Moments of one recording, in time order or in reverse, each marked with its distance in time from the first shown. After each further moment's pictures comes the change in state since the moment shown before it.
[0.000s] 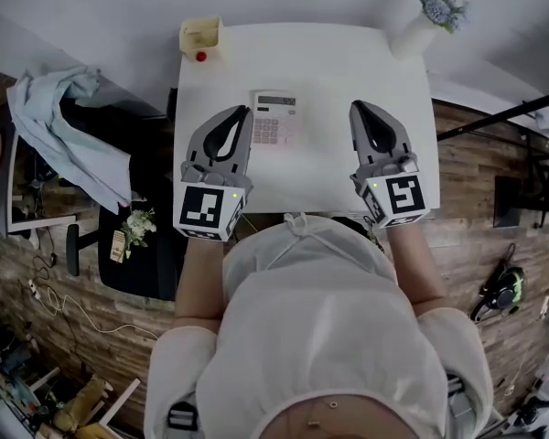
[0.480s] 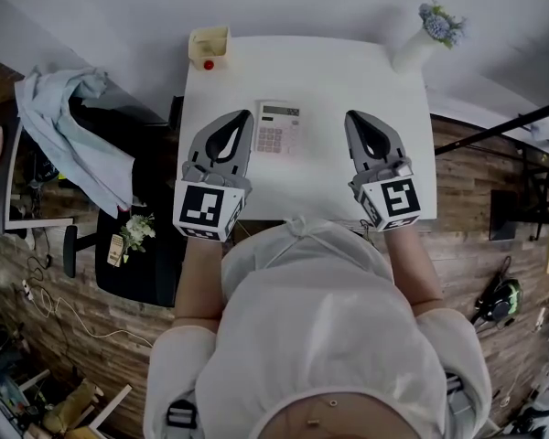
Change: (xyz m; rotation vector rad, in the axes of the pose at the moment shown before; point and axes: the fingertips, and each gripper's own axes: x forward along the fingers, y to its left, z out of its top) left arm -0.027 0.002 0.025 0.012 -0.011 0.001; right arm -0.010 0.027 0.020 -0.049 0.011 0.070
